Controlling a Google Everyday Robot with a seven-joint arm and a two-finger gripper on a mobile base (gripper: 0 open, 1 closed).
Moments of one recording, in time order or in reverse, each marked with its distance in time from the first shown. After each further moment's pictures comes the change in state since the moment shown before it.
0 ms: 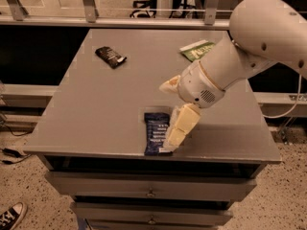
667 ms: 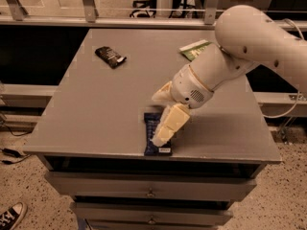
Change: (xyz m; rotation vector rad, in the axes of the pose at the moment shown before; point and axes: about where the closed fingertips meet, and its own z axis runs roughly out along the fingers) arm 0.003 -0.013 0.025 -0.072 -0.015 0.058
